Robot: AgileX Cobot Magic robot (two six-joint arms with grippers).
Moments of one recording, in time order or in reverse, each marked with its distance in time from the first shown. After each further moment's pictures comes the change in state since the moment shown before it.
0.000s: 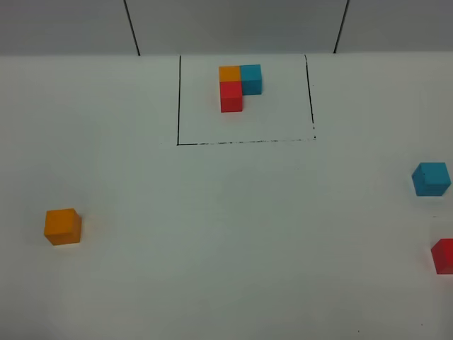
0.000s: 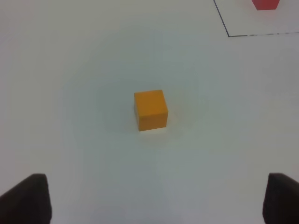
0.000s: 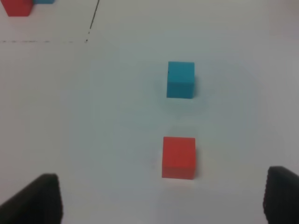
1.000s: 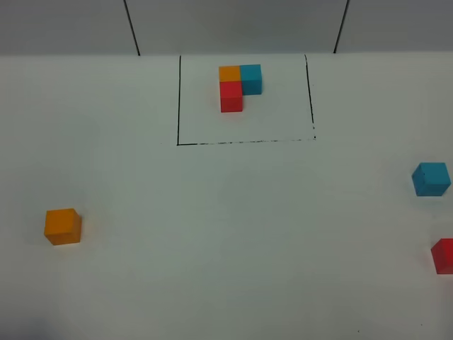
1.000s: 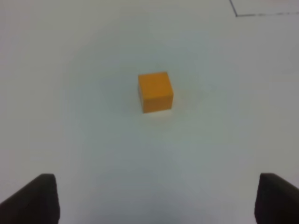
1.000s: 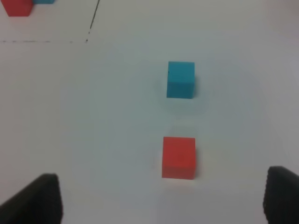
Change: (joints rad) left arm 0.000 0.176 -0.010 0.040 0.001 -0.026; right arm 0.000 0.000 0.000 0.000 0.000 0.000
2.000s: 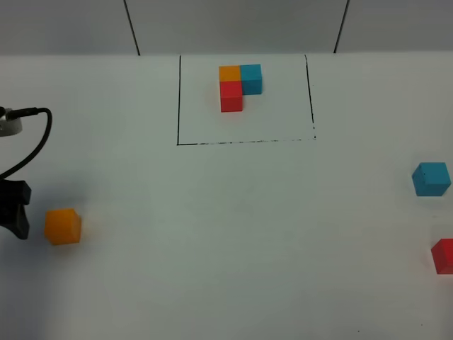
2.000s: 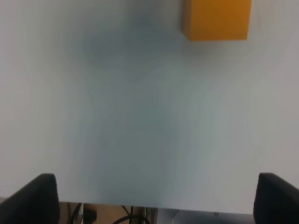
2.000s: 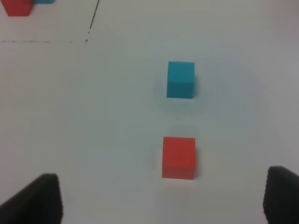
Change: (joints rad) left arm -0.019 1.242 -0.410 0.041 0.009 -0.151; right arm 0.000 0.000 0.000 0.000 0.000 0.000
